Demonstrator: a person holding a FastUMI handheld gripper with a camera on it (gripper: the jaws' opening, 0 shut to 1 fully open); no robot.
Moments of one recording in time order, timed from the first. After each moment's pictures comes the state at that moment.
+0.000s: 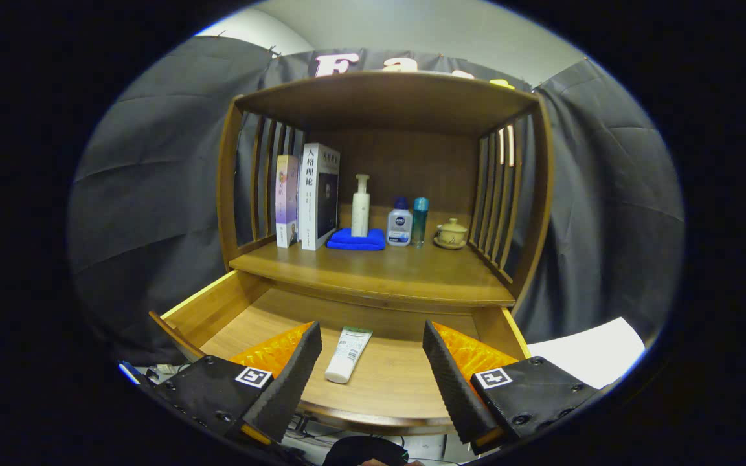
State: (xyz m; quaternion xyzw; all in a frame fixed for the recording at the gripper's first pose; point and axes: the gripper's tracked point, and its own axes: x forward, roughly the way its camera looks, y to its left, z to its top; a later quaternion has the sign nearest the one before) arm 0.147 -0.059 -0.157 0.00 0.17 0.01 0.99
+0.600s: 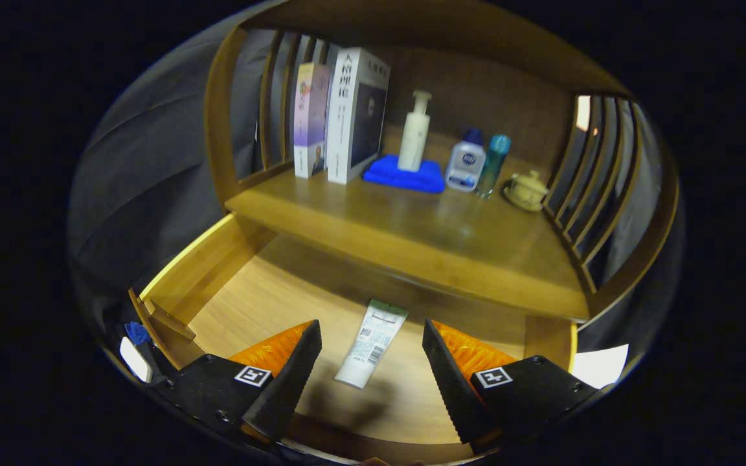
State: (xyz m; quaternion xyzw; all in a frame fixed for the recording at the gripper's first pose) arm 0.165 -0.044 -0.203 -0.06 0.37 0.09 0.92
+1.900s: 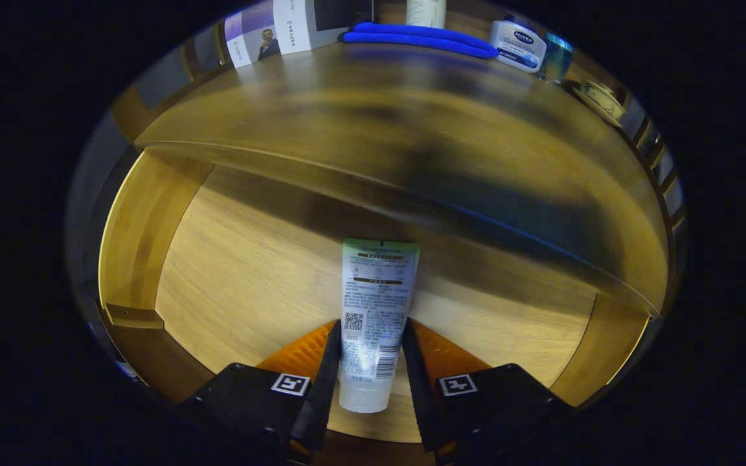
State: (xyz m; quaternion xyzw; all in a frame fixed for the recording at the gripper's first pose) arm 0.150 -0.043 -0.264 -0.02 0.58 0.10 0.81
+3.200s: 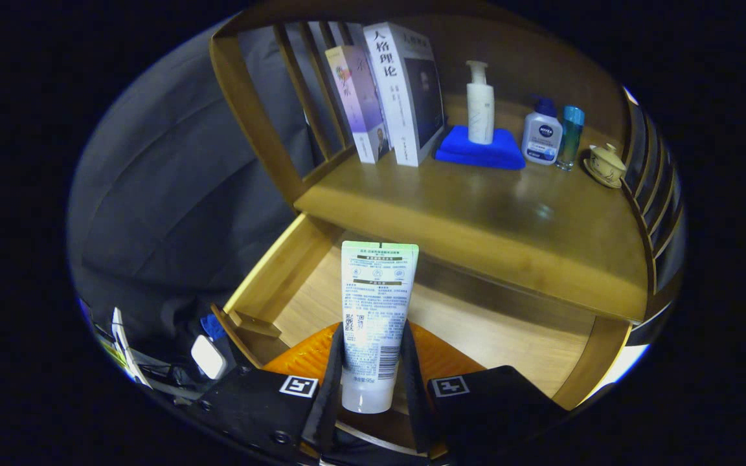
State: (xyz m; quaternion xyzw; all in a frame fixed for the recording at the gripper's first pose) arm 0.121 0.009 -0.115 0.04 0.43 0.23 0.87
